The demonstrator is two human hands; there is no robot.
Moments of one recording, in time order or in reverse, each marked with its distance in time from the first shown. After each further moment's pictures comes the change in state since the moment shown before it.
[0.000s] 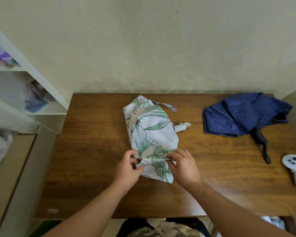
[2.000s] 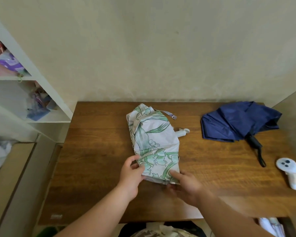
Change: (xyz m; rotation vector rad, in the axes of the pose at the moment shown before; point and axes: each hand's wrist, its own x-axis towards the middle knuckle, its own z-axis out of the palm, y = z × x) left_hand -0.012 0.017 0.003 -0.741 0.012 -0.264; right_hand -0.032 -0.035 -0.020 1.185 -0.353 1.051
